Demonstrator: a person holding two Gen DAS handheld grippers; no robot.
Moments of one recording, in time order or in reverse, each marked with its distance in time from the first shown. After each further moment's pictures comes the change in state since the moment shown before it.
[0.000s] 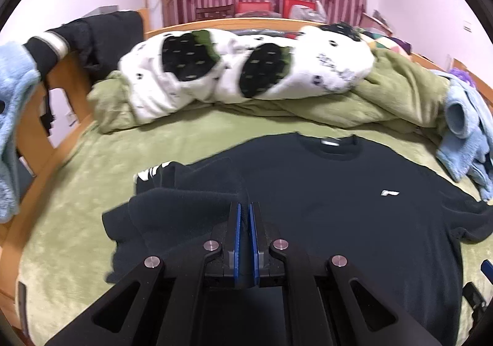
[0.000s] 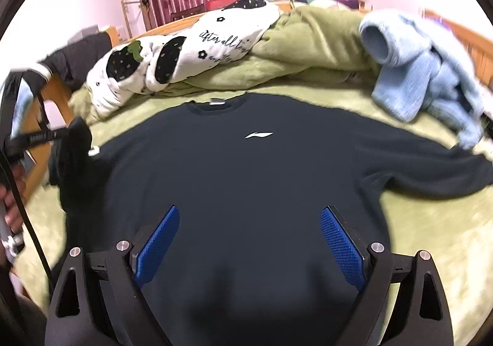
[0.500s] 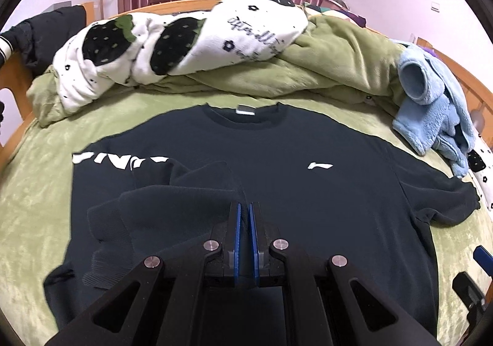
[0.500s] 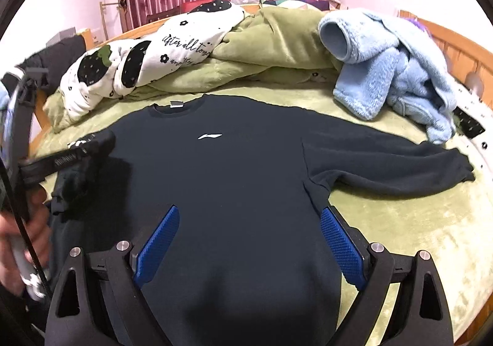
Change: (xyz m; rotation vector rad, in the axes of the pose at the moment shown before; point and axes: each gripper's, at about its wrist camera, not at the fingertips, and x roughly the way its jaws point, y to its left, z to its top) left arm 0.033 -0.120 -0.036 0.047 0.054 -0.168; right arm -0.002 -0.057 -0.002 0.061 -0.004 -0.083
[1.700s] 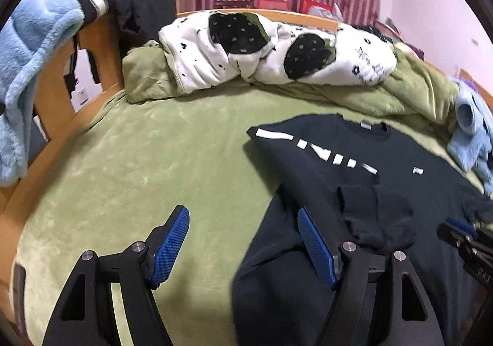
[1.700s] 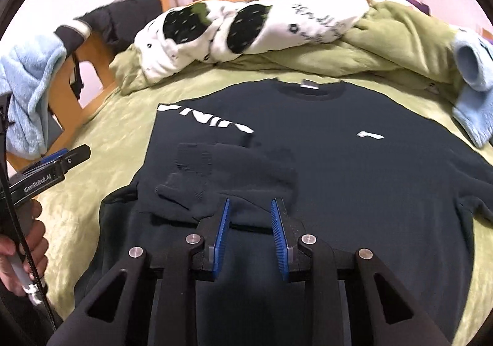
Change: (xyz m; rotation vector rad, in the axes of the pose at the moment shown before) left arm -0.068 0.235 -0.040 -0.103 -0.049 0.172; right arm 0.043 0.213 -0.006 -0.198 0.095 0.249
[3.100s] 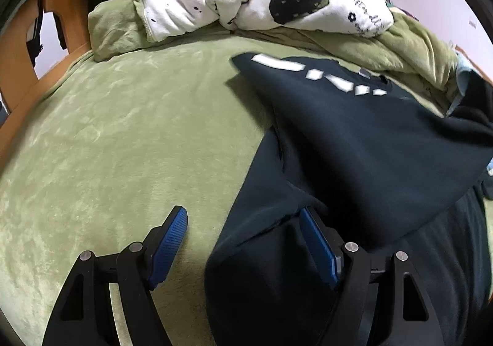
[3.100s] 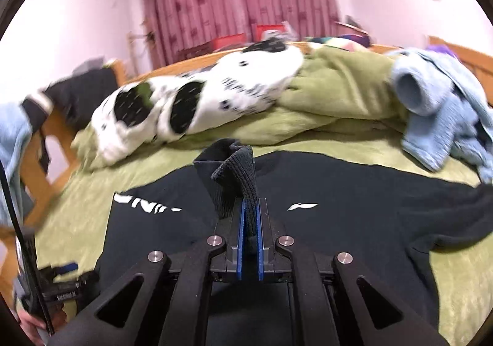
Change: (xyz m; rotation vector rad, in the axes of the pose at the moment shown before) left arm 0.069 -0.011 -0.039 0.031 0.166 -0.079; right arm -0.046 -0.093 0.046 0.180 -0.304 -0.153
